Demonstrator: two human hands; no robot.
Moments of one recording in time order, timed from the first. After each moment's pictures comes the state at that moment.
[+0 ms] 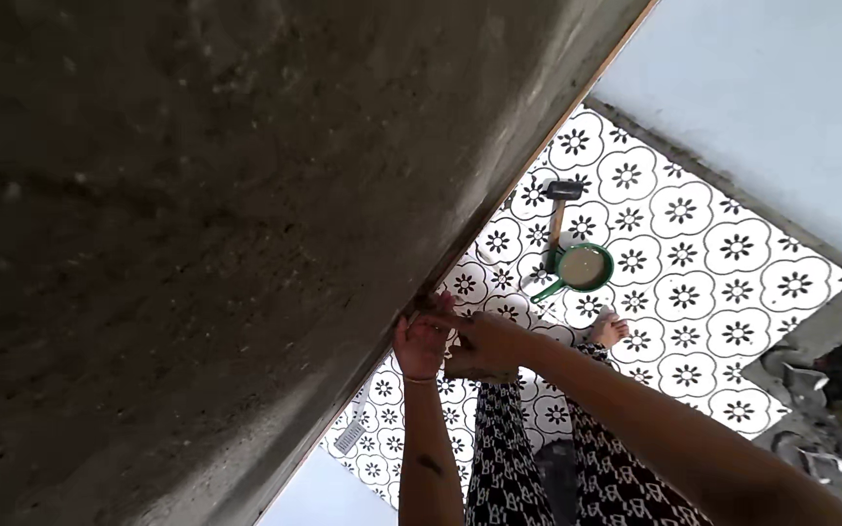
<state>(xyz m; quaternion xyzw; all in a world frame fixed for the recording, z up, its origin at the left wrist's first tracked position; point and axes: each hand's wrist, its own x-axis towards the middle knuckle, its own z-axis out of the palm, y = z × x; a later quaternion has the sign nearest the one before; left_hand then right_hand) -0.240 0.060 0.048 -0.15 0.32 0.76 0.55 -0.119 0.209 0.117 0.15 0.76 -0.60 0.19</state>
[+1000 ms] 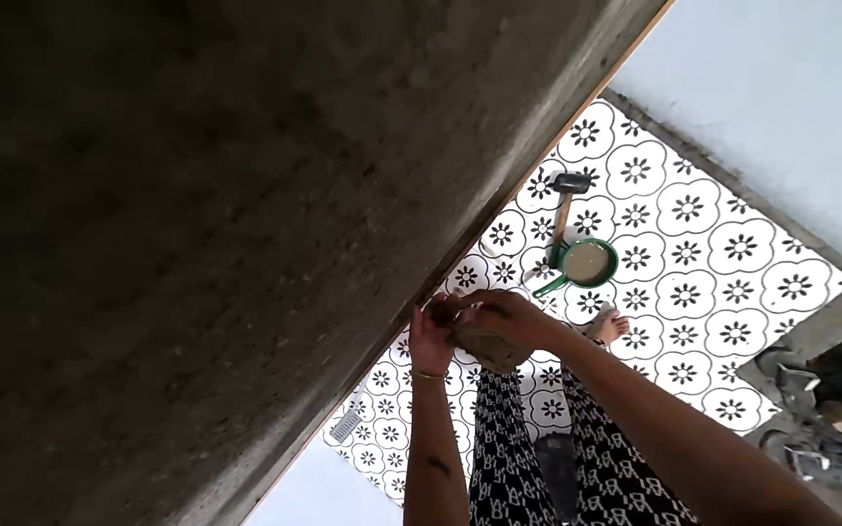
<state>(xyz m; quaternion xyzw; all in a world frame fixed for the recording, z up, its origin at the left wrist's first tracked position) -0.228 0.058 0.048 -0.09 0.44 0.71 0.54 -0.098 0.221 0.115 0.28 0.63 -0.72 0.08</state>
